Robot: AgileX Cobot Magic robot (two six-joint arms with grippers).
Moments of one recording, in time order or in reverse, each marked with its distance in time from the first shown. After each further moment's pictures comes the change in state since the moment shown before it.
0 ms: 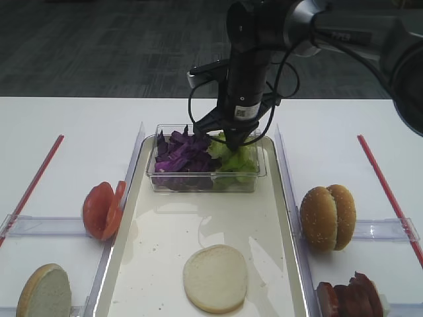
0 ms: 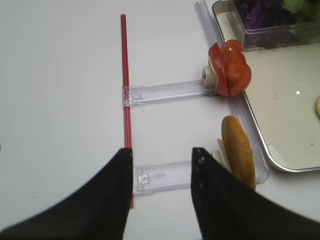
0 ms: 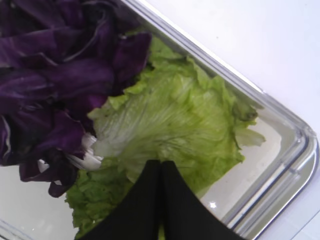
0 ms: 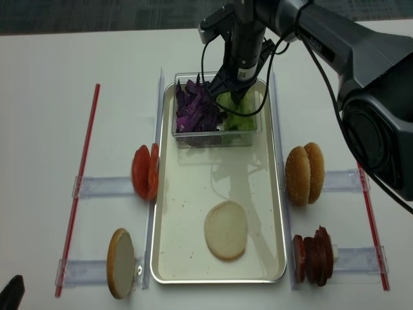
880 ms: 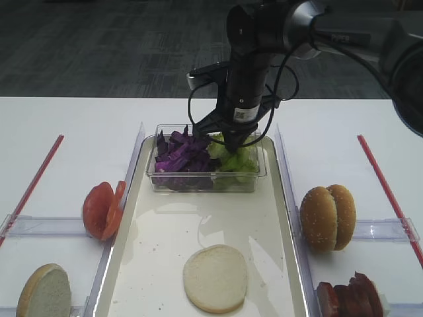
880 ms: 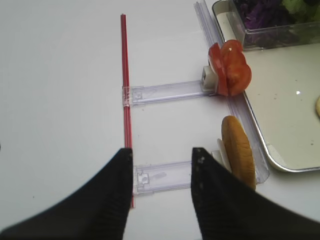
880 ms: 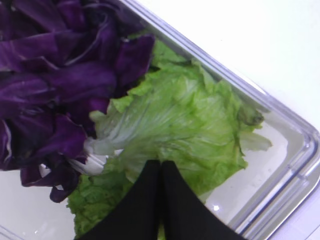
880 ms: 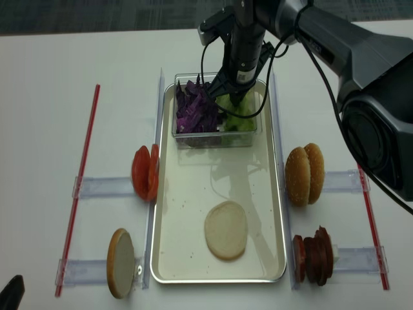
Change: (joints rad) left arm 0.000 0.000 0.000 0.000 0.000 0.000; right arm 0.000 0.000 0.012 0.008 -0.022 0.000
